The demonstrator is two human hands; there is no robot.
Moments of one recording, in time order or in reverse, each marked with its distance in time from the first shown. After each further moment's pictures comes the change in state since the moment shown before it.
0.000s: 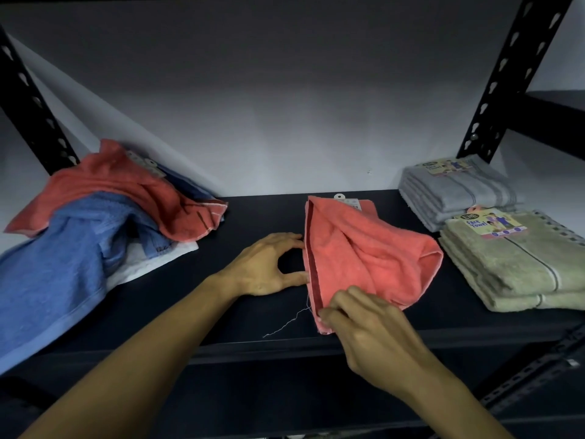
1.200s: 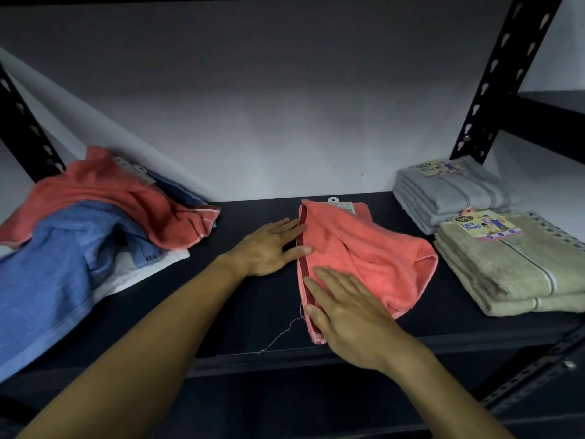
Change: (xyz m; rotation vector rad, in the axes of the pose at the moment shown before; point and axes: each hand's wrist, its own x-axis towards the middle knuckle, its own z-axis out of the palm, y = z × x) left_hand 0.052 -0.004 -0.010 0.171 -0.151 -0.041; right_hand 0.034 0.011 0.006 0.165 -0.481 0.294
